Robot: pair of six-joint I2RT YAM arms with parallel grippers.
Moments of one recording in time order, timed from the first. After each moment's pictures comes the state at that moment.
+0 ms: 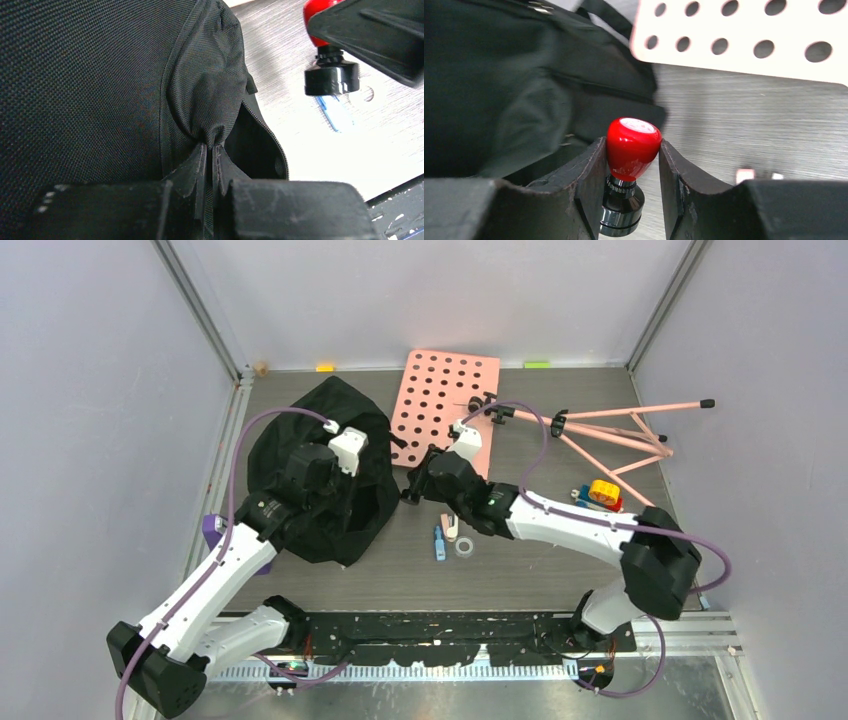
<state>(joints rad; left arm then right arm) -0.54 0.96 0.94 -0.63 -0.07 -0.03 0.93 1.54 1.02 -0.04 0.44 0.89</state>
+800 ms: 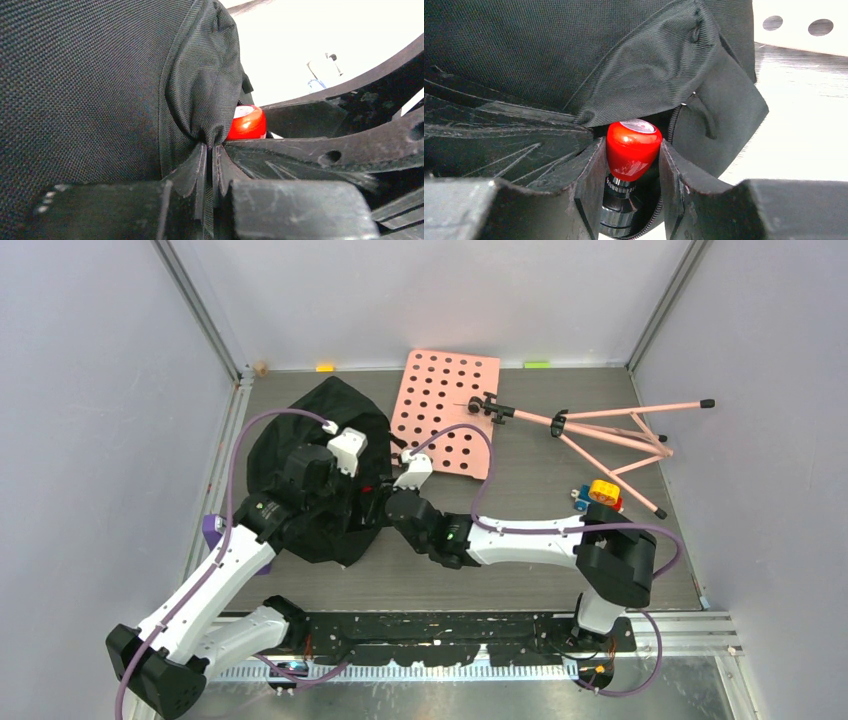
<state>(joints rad) -0.54 0.95 0.94 -0.63 -0.06 -0.03 1.19 1.68 1.07 0.28 0.60 0.80</state>
